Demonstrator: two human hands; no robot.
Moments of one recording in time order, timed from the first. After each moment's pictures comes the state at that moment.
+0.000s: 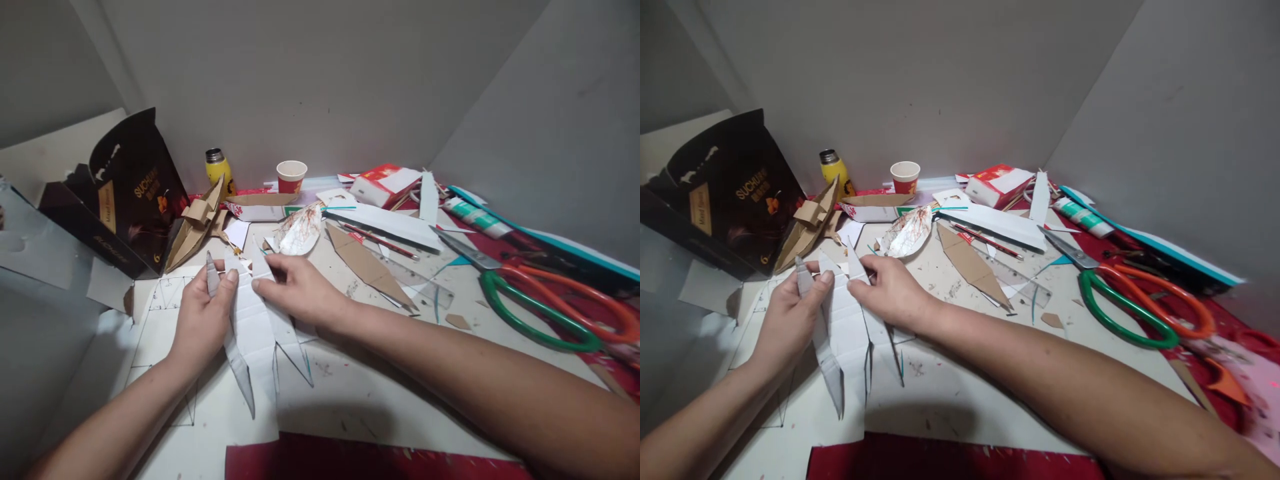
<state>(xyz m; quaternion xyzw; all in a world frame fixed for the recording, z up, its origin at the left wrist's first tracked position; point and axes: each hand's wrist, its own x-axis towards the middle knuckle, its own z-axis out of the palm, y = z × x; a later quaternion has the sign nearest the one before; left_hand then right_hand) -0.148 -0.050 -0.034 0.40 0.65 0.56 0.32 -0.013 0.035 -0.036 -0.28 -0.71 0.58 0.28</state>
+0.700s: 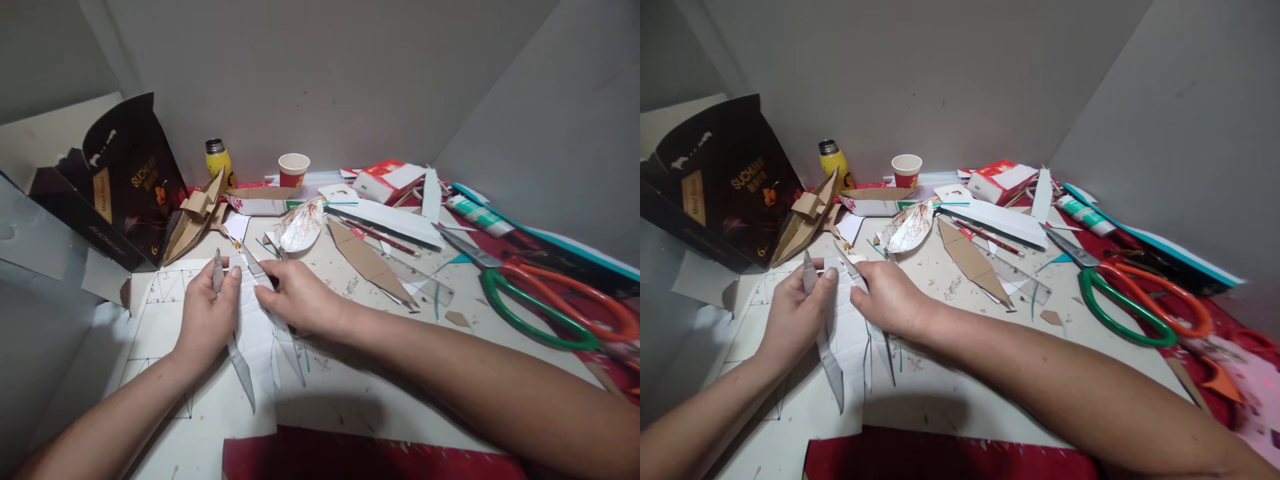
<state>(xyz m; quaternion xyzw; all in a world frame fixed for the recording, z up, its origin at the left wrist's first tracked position) -0.144 -0.050 -0.037 0.47 0.68 0.52 0.22 -0.014 0.033 -0.039 -0.27 -0.83 0.44 0.23</state>
